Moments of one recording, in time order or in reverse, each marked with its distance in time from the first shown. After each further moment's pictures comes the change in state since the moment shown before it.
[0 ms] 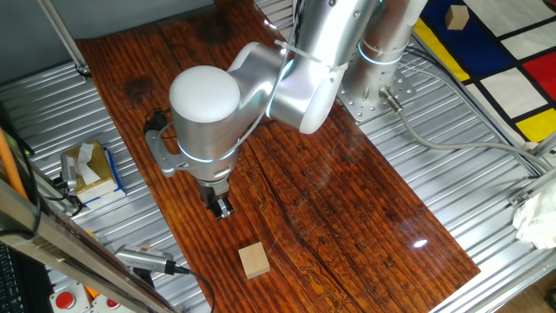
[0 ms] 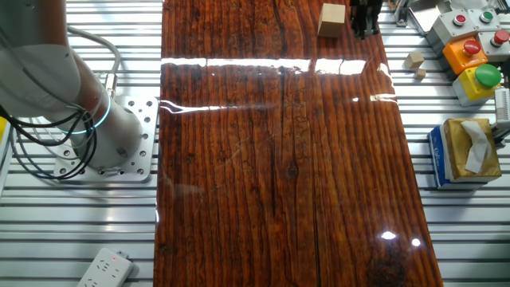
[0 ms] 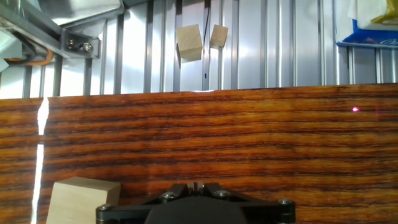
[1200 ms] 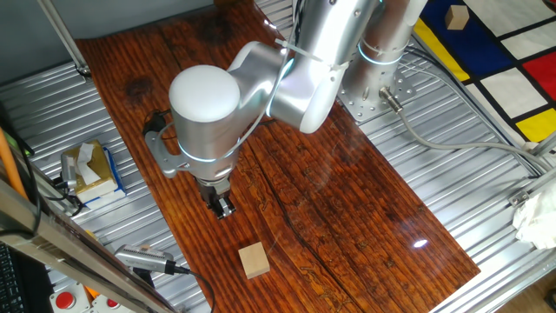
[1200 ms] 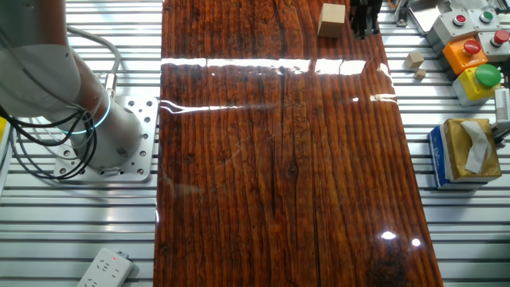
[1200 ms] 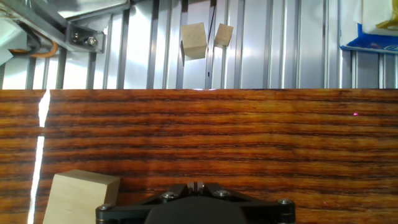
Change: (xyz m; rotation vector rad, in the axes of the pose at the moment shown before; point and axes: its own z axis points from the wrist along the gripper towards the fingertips) arm 0.001 0.000 -0.001 0.002 0.006 -0.055
